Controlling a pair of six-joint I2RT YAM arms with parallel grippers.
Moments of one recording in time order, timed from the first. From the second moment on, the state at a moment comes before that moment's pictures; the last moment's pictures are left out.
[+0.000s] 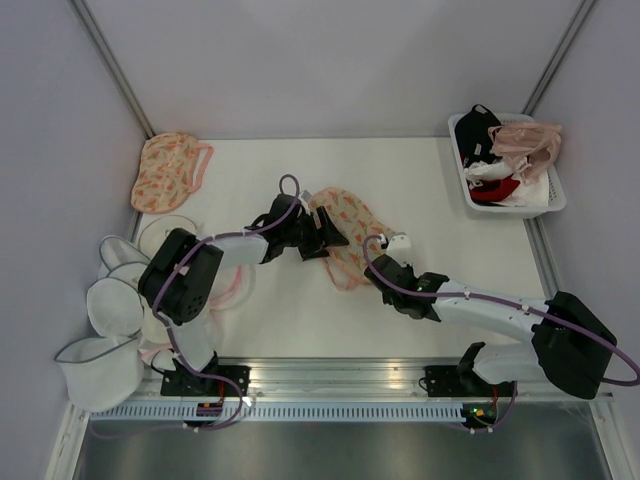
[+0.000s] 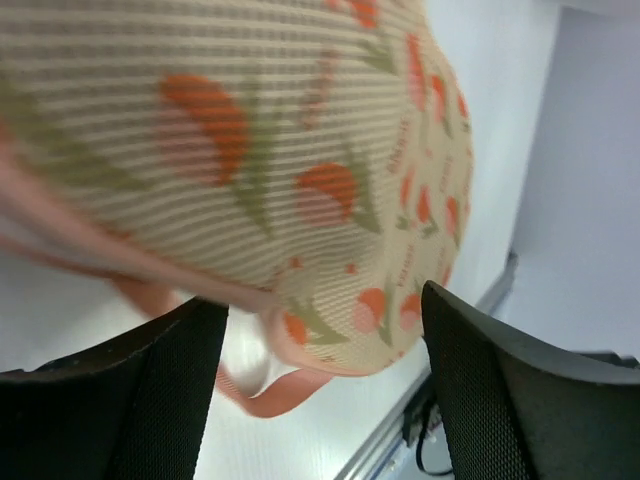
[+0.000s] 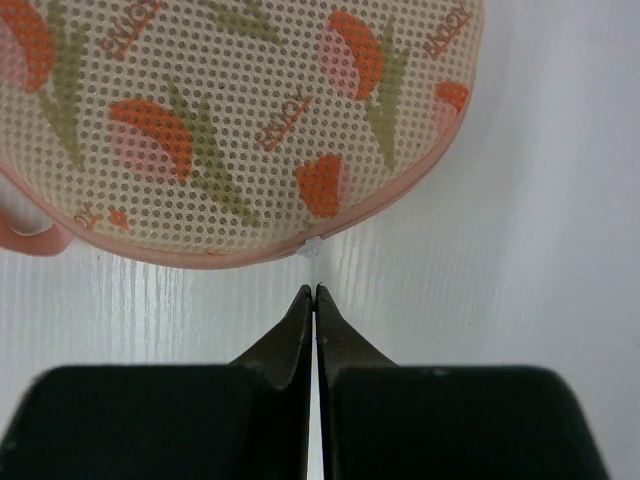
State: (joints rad) left arm -0.54 1.81 0.93 0.22 0.47 -0.90; right arm 0.90 1.28 0.64 -0.39 0.56 0.63
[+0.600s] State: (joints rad) left arm -0.58 1.28 0.51 0.15 0.22 -1.09; right arm 0.91 1.33 0.60 0.02 -0.17 0.49
